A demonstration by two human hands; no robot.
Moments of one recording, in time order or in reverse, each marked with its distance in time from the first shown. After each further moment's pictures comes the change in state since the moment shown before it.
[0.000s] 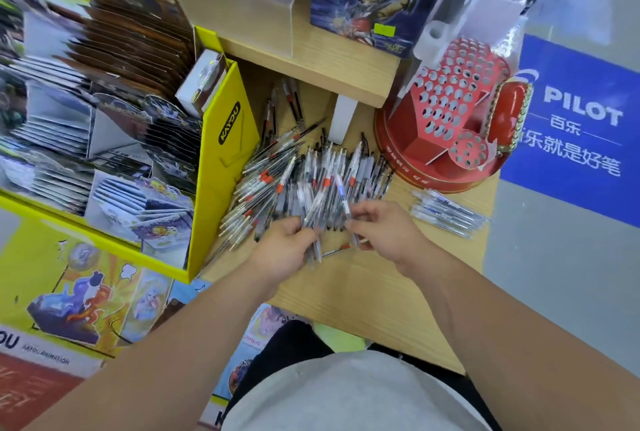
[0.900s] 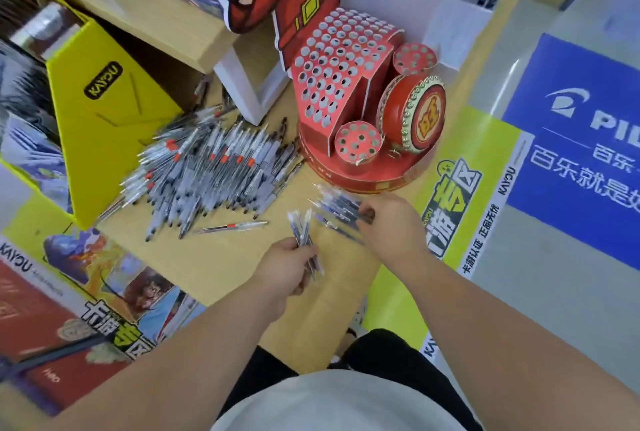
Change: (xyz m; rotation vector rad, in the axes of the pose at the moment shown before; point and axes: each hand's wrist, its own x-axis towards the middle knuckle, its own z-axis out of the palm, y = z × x) left_hand 0.008 0.000 0.249 -0.216 0.253 -0.205; right_hand 0.047 0.099 -0.210 -0.757 0.194 -0.520
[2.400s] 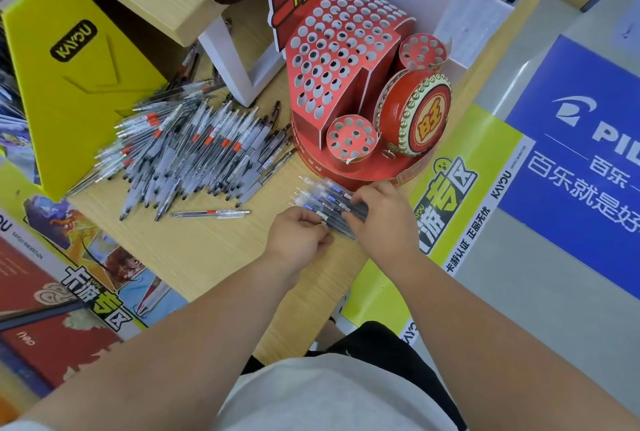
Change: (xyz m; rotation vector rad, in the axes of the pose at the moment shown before) left_hand 0.032 0.018 0.053 -0.148 0.136 0.074; right_hand 0.011 0.021 -0.004 -0.033 0.064 -0.143
